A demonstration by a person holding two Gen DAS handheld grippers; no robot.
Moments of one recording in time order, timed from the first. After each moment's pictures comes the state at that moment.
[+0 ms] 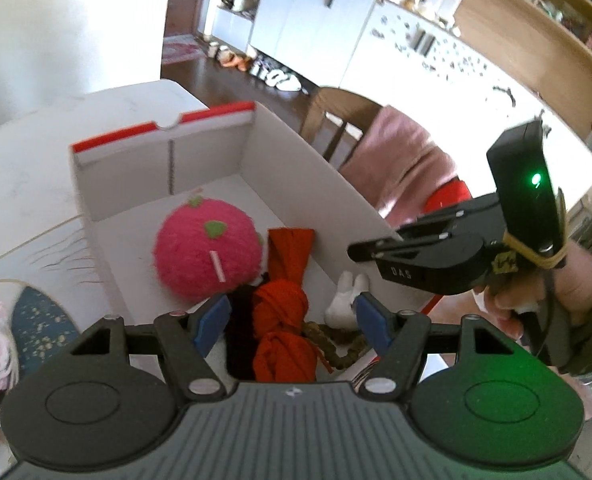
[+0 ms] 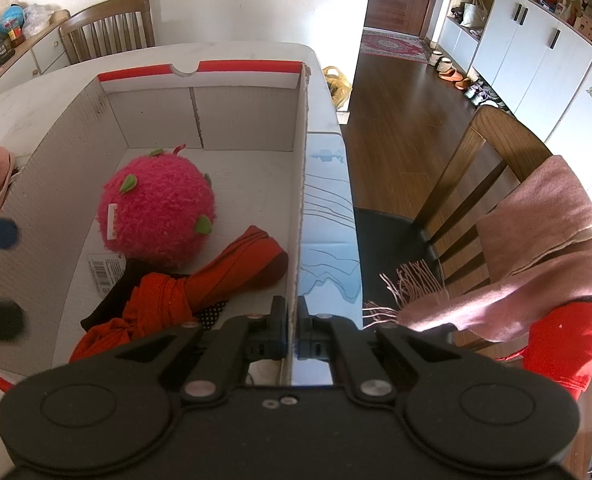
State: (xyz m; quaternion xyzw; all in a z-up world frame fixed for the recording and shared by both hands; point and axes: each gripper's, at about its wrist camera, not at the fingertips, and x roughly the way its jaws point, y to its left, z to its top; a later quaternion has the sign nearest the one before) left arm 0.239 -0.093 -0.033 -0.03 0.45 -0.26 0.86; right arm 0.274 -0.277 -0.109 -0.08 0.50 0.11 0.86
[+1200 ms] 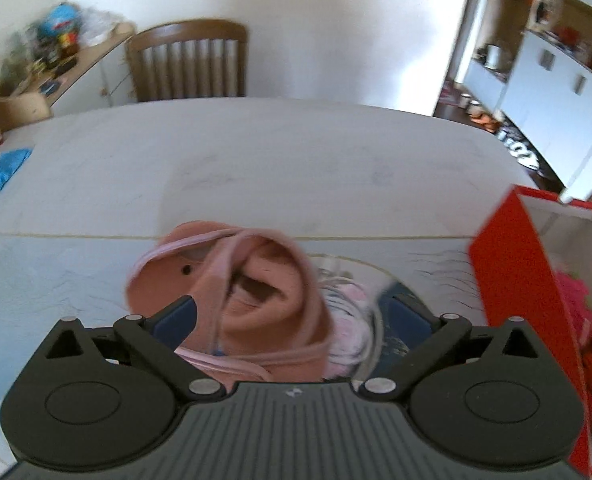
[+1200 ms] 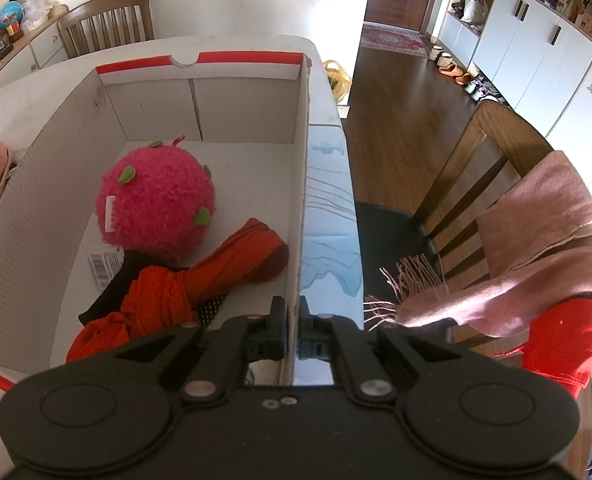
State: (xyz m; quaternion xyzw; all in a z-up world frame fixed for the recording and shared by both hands) left arm 0.251 0.133 -0.055 -0.08 0.44 0.11 0.89; right arm 0.272 -0.281 -0.113 -0.08 0.50 0.10 0.85
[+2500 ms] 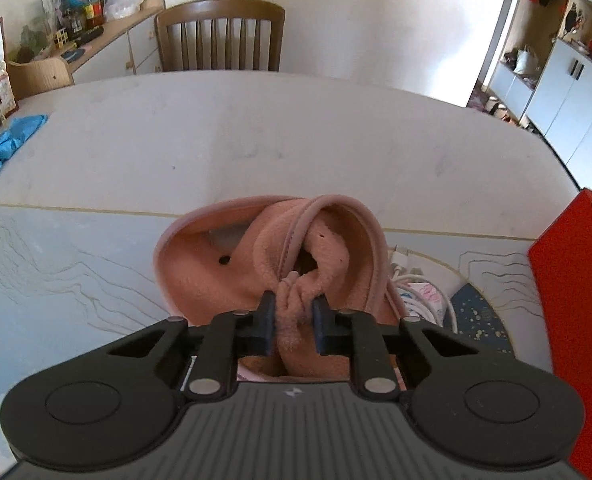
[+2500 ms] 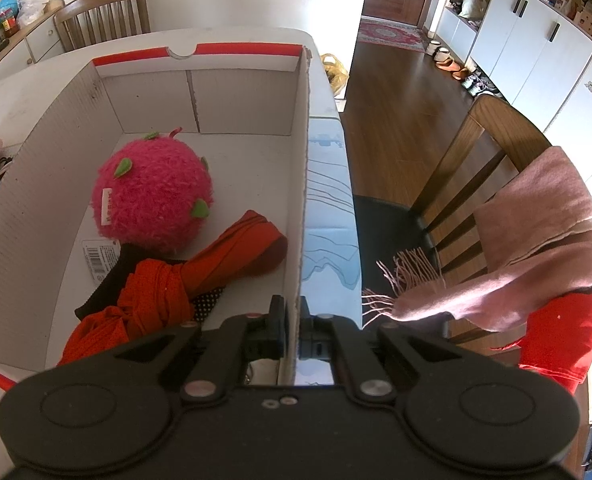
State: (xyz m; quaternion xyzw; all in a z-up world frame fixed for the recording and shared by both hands) left arm 0.253 0.174 -0.087 -0.10 0.44 0.13 0.88; right arm 0.274 -0.278 -0.114 -0.08 0.51 0.10 0.85
